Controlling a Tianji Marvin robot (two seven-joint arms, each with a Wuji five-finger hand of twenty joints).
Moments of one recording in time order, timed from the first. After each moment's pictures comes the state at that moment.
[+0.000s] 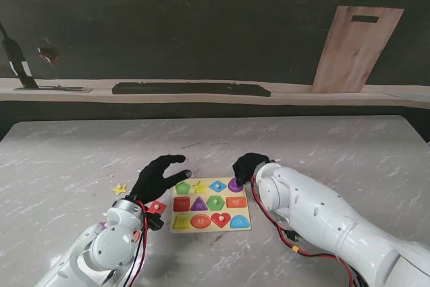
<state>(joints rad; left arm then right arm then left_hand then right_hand) 1.60 -1.18 -1.14 -1.63 0.36 -0.01 0.19 -0.86 -1.20 0.47 -0.92 -0.58 0.20 0.02 0.85 -0.19 -0.01 -0.10 0.54 0.19 0.31 0.36 0.40 0.29 0.29 0.41 0.24 0.26 0.36 0.53 -0.02 0.26 0.79 0.46 0.35 -0.80 1.21 -0.16 0.85 -0.26 1.18 0.40 1.10 0.01 1.17 0.52 1.12 0.07 1.28 0.84 0.65 0.30 1.45 0.82</state>
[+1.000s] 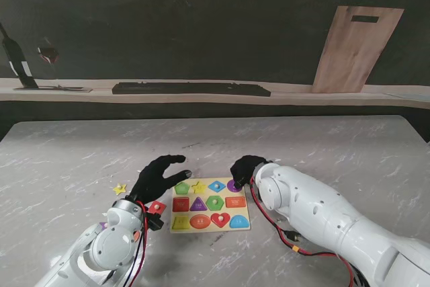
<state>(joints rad) 1.59 -1.18 -1.14 -1.63 0.36 -0.02 0.19 -0.84 -1.20 0.45 -0.89 -0.57 0.14 0.05 0.85 -0.19 -0.01 -0.10 0.54 0.19 0.31 0.36 0.40 0.29 0.29 0.41 0.24 0.26 0.36 0.53 -0.02 0.26 0.79 0.46 0.35 -0.78 1.21 -0.16 0.85 -0.25 1.23 0.41 1.10 0.01 1.17 0.52 1.12 0.07 1.28 0.84 0.63 0.30 1.45 0.82</state>
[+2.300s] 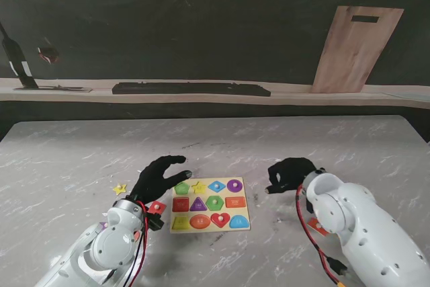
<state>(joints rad) 1.59 -1.18 -1.14 -1.62 0.35 -0.01 0.19 -1.40 -1.05 1.22 -1.53 -1.08 -0.04 0.33 0.85 -0.19 -0.01 -0.10 0.54 0.19 0.31 0.36 0.40 0.29 0.29 0.41 0.24 0.26 0.36 0.53 -0.02 0.26 0.79 0.46 0.20 -0.51 0.90 -0.11 0.65 -0.21 1.02 0.64 0.94 0.04 1.05 0.47 0.98 0.13 0.88 0.64 0.47 0.32 1.29 0.72</state>
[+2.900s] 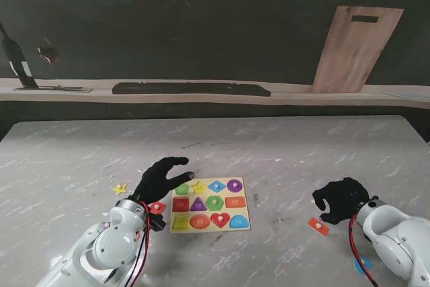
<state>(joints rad) 1.58 -1.17 -1.12 -1.61 0.35 0.00 0.17 -1.74 -1.00 1.59 -1.64 -1.36 -0.33 0.18 0.85 -0.19 -0.01 -0.10 0.54 0.19 0.31 0.36 0.40 0.29 0.29 0.41 0.24 0.26 0.36 0.53 -0.02 0.26 0.79 0.46 0.28 -0.61 1.02 -0.19 0.62 -0.28 1.06 0.45 0.85 -0.02 1.03 0.49 0.90 0.03 1.00 0.75 0.48 0.25 1.30 0.75</state>
